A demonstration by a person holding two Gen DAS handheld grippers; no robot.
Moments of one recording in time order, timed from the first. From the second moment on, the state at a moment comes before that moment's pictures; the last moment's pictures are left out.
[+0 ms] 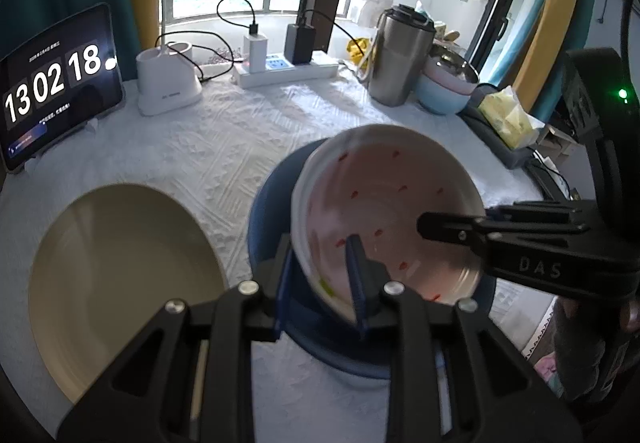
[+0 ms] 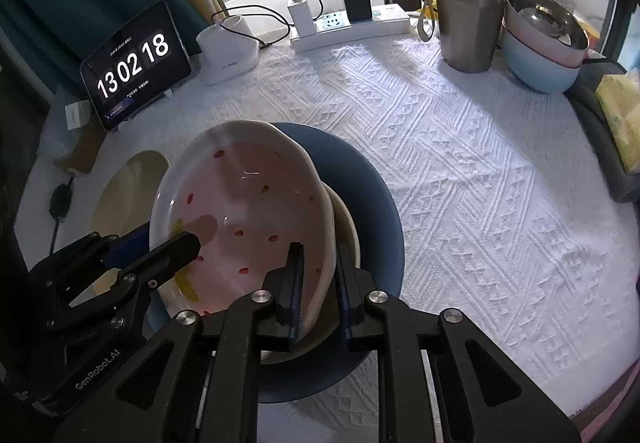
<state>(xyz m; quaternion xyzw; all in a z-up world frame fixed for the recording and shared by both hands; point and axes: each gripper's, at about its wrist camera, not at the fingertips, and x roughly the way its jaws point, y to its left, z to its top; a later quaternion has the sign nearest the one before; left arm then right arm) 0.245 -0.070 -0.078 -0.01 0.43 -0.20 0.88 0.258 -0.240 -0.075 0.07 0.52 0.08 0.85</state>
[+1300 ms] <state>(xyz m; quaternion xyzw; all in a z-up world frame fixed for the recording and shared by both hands) 0.246 -0.069 -0.072 0.00 0.42 -0.20 0.89 0.248 -0.262 -0.042 0.08 0.48 0.04 0.87</state>
